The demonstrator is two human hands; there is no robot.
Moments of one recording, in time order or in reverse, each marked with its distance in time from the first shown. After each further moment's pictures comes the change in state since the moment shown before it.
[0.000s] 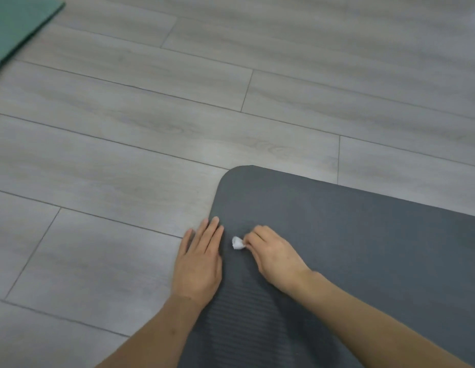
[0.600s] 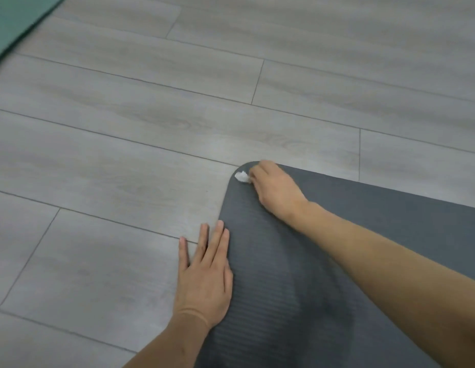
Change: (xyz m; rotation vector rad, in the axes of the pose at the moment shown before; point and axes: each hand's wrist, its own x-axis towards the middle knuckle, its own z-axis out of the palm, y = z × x) left_hand -0.013 -0.007 0.019 0.093 0.047 -0.025; right_hand 0.128 0.056 -0.010 -0.113 0.100 0.039
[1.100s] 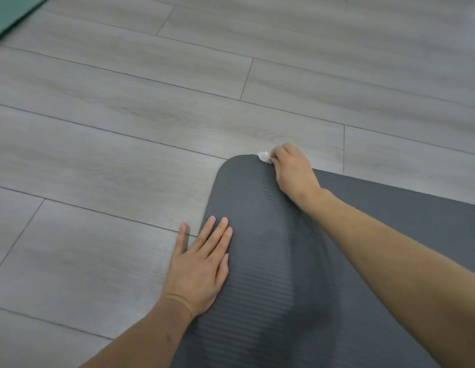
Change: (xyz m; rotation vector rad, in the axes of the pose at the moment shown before) left_hand 0.002 0.000 0.000 0.040 0.074 0.221; right_hand -0.017 0.044 -0.030 -0.043 0.111 0.210
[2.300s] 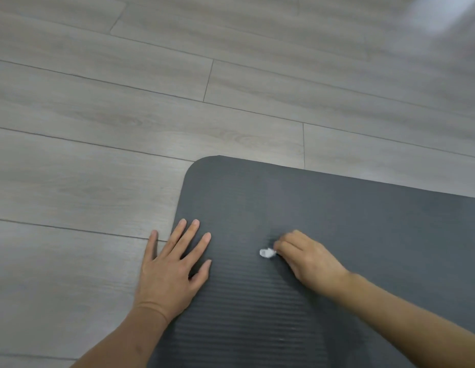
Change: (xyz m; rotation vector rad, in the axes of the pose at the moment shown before) left_hand -0.001 -0.004 0.006 -0.116 0.132 0.012; right_hand -0.194 0.011 -0.056 -0.056 -0.209 -0.246
